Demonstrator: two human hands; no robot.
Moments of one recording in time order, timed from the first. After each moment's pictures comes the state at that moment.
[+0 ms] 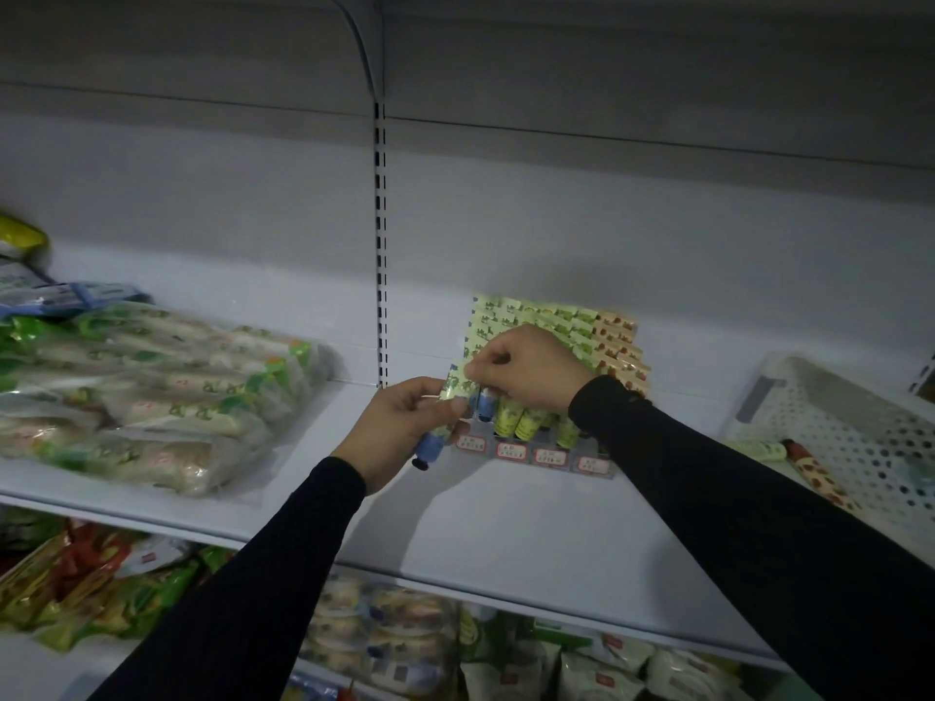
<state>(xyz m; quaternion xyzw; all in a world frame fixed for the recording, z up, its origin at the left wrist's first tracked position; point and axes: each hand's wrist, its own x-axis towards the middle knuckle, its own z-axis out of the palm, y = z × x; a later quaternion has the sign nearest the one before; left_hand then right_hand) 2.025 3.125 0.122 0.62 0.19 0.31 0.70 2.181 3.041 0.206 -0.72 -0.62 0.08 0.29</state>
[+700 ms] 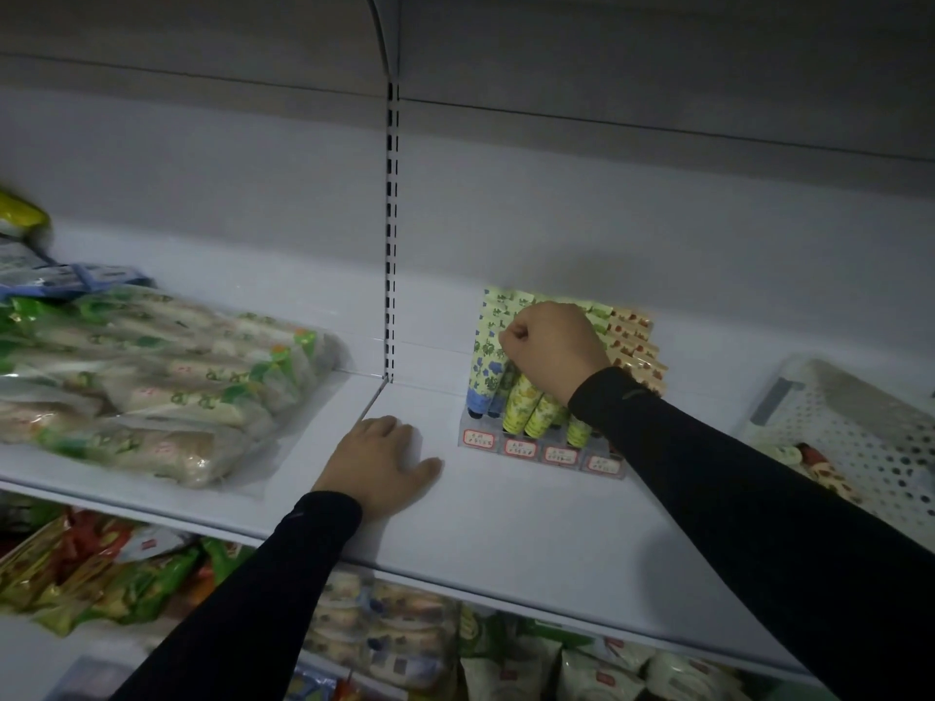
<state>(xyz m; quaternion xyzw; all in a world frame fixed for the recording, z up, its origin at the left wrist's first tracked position) 2.009 3.161 0.048 0.90 0.37 0.19 0.10 2.193 3.061 0.203 -0.77 -0.57 -0.13 0.26</state>
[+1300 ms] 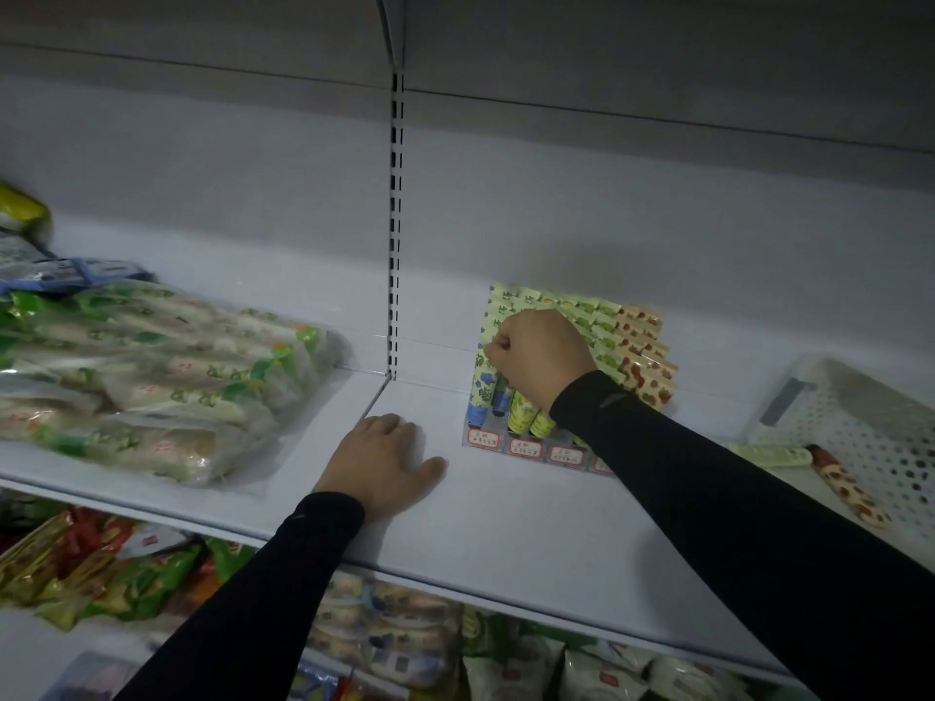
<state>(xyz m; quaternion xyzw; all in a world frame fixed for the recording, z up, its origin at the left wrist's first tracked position) 2.010 3.165 0.043 0.90 0.37 0.19 0.10 2.182 3.074 0.192 -0.78 -0.58 -0.13 0.19</state>
